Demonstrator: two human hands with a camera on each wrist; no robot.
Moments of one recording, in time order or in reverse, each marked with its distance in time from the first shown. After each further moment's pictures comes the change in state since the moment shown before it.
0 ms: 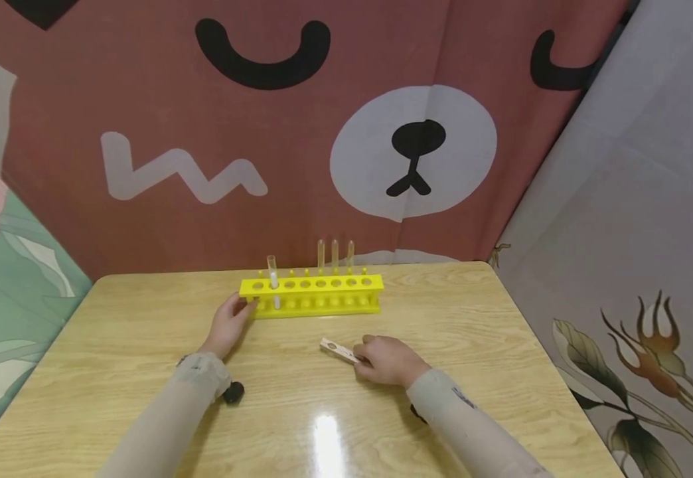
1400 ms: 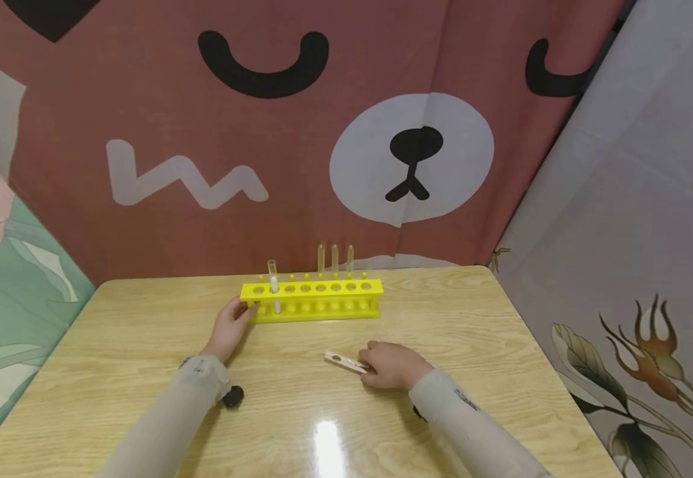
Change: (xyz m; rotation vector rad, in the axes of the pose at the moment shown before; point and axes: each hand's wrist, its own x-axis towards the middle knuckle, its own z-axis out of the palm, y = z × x) left_hand -0.002 0.002 0.003 -0.005 0.034 0.032; right_hand -0.007 0.000 -0.011 0.012 -0.141 0.059
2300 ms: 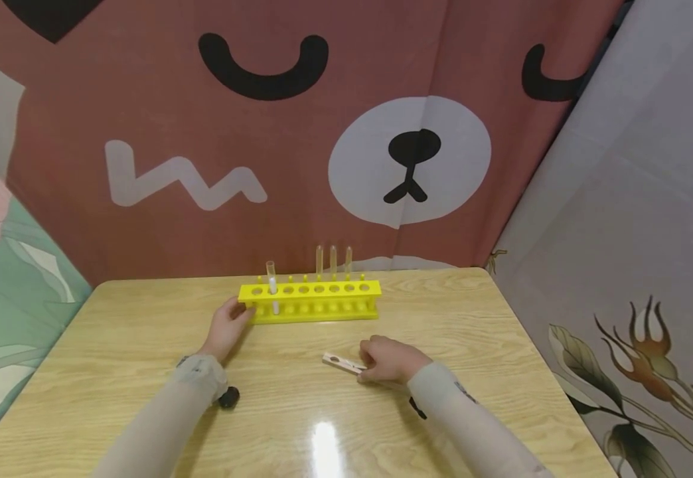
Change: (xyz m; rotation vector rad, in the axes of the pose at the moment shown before) left_hand 0.002 0.003 -0.003 -0.023 -0.010 -0.008; right_hand 0.004 0.008 -0.012 0.248 -0.070 0.126
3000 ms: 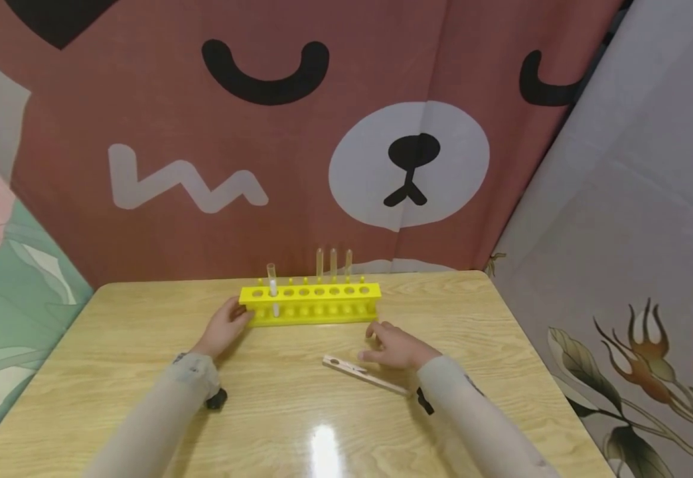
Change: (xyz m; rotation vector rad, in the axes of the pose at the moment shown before) left_hand 0.001 0.002 -0.015 0.123 -0.144 -0.019; right_hand 0.002 0.022 -0.012 0.171 0.097 0.079
